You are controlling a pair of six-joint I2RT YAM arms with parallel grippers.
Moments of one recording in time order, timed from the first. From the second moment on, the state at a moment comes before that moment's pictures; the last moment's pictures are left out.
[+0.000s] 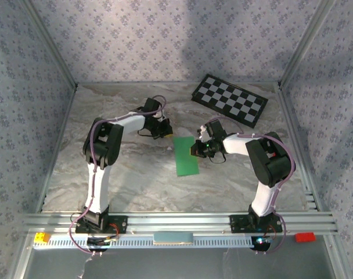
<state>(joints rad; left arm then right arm) -0.44 2.15 1.48 -0.41 0.50 -0.65 0.43 1.82 0.89 -0.13 -0.52 0.50</state>
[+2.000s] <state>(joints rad) -0.73 1.82 0.86 -0.10 0.62 -0.78 0.43 1.80 0.86 -0.08 -0.51 0.51</state>
